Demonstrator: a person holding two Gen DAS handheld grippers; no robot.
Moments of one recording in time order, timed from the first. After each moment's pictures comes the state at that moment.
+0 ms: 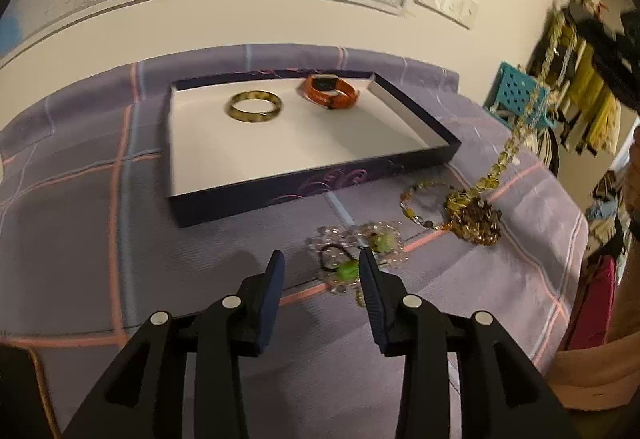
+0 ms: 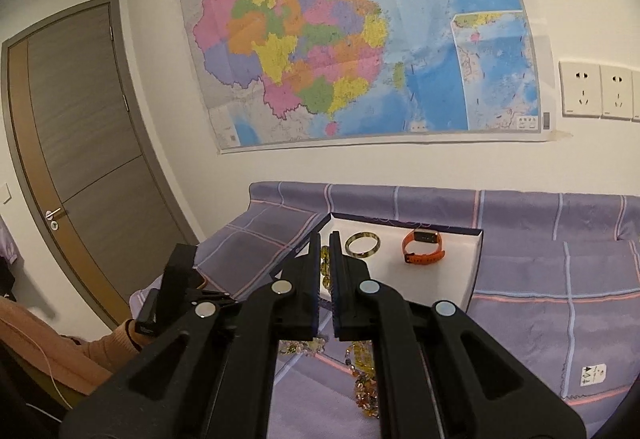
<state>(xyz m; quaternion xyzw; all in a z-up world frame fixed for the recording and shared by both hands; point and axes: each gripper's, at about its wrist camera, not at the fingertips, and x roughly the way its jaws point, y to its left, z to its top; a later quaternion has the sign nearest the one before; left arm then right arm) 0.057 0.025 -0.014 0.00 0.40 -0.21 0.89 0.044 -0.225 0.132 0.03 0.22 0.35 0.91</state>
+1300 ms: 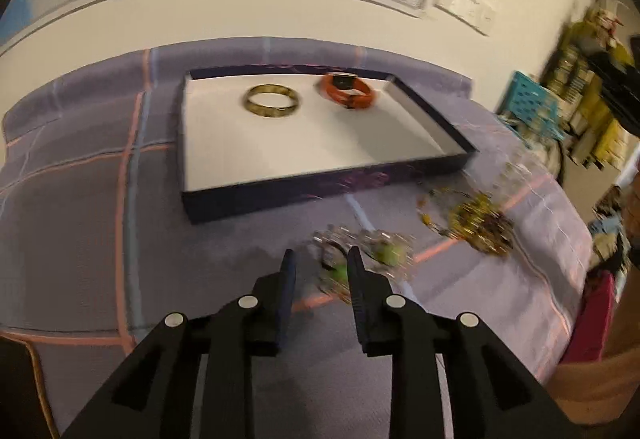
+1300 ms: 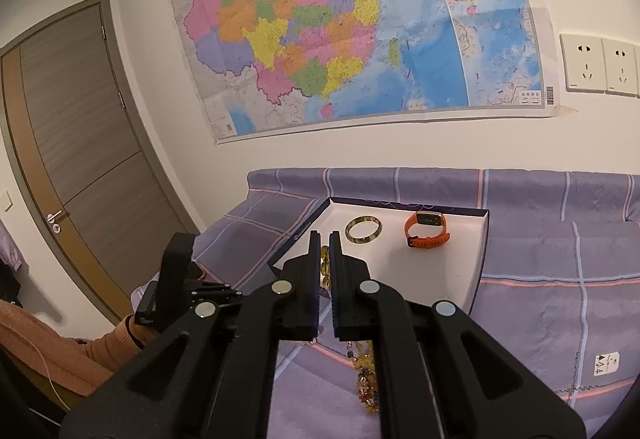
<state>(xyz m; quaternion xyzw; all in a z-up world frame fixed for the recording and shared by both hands) 0.057 0.038 -0.014 -0.02 0.41 -0.21 0.89 0.058 -0.222 0.118 0.04 0.25 0.36 0.90</state>
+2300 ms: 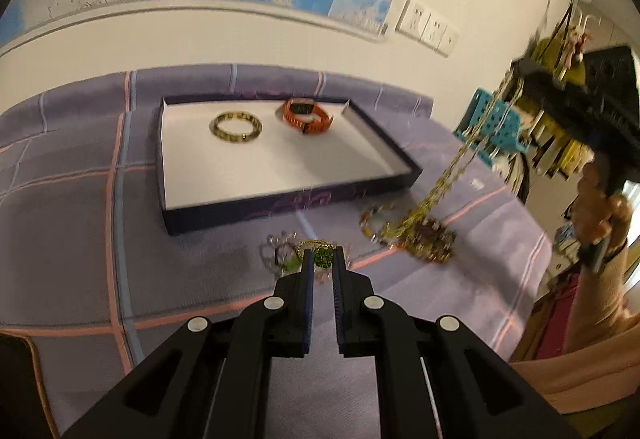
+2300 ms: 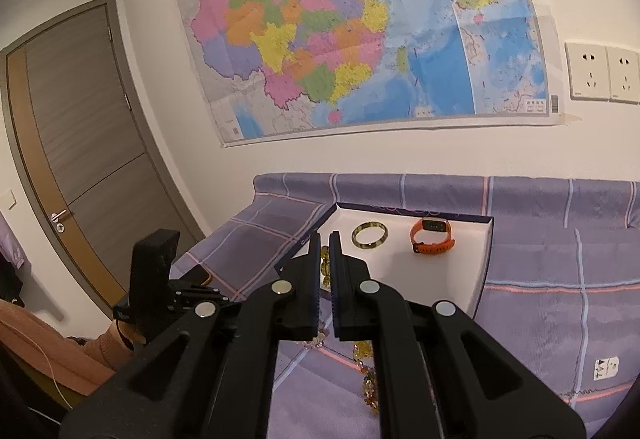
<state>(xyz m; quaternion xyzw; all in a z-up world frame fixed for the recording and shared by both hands) 0.037 0.041 0.021 -0.06 0.38 -0.25 0.89 0.053 -0.219 0.126 0.04 0.24 0.37 0.90</state>
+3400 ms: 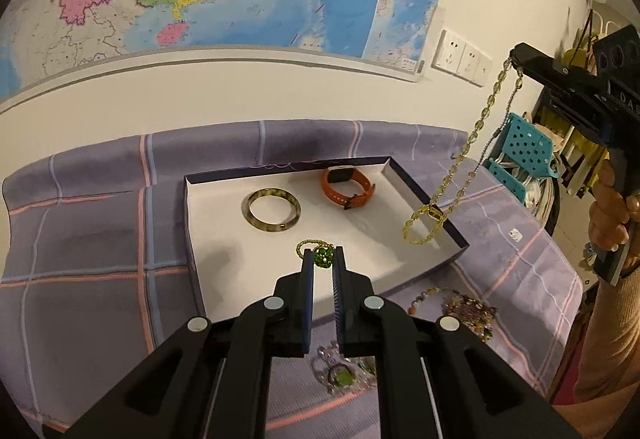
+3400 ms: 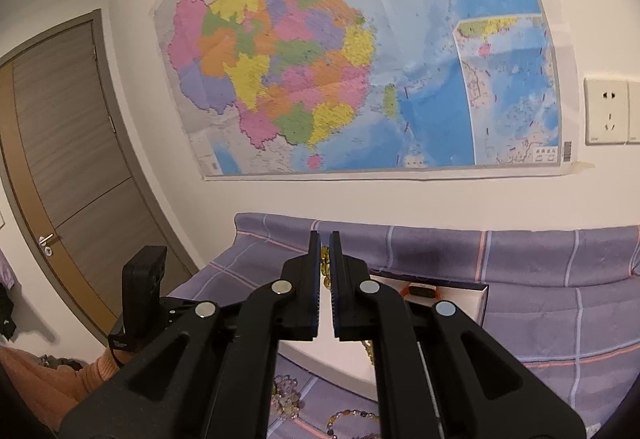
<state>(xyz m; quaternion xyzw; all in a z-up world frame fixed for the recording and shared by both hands) 0.116 0.038 0.055 -0.03 0.35 -0.20 0.91 0.140 -0.201 0.164 0.06 0.22 0.35 0.91</state>
